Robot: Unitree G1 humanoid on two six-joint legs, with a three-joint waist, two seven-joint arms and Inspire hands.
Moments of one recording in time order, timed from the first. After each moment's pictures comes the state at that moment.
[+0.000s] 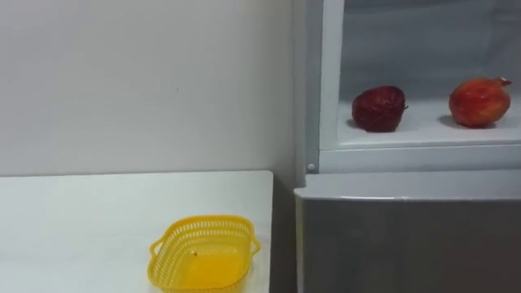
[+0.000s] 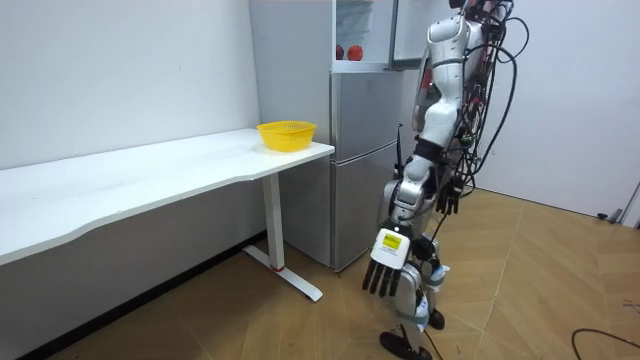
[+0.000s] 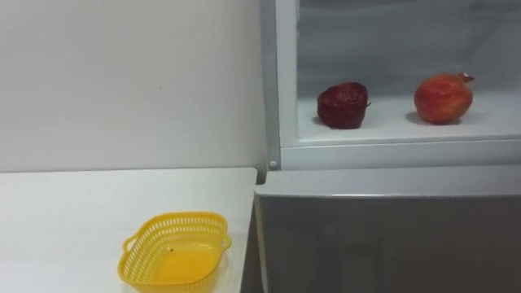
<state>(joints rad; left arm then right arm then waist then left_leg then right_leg) 0.33 0.20 0.20 1.08 0.04 0.15 0.04 0.22 -0.26 -0.13 1.29 -0.21 0.13 0.02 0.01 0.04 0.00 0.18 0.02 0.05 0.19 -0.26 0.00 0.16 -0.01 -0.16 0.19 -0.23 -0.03</state>
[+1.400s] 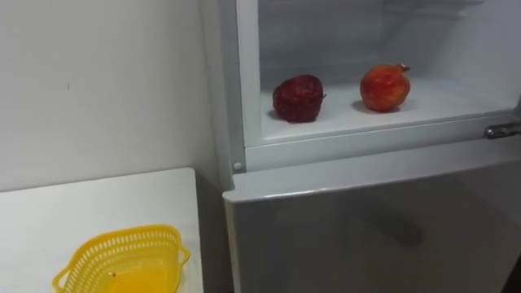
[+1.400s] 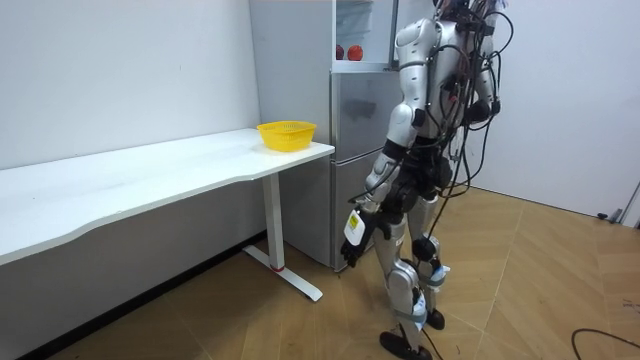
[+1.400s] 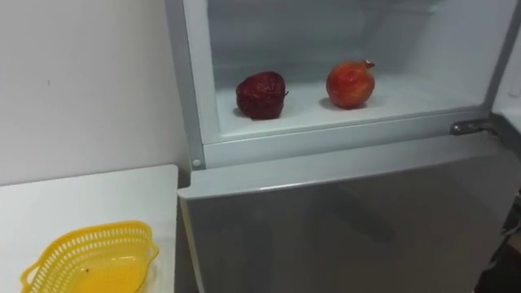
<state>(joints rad) 0.32 0.20 0.02 1.05 0.31 0.01 -0.06 0.43 -0.18 -0.10 -0.13 -0.05 -0.14 -0.32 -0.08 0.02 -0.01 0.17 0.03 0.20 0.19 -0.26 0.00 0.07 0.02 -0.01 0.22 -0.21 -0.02</state>
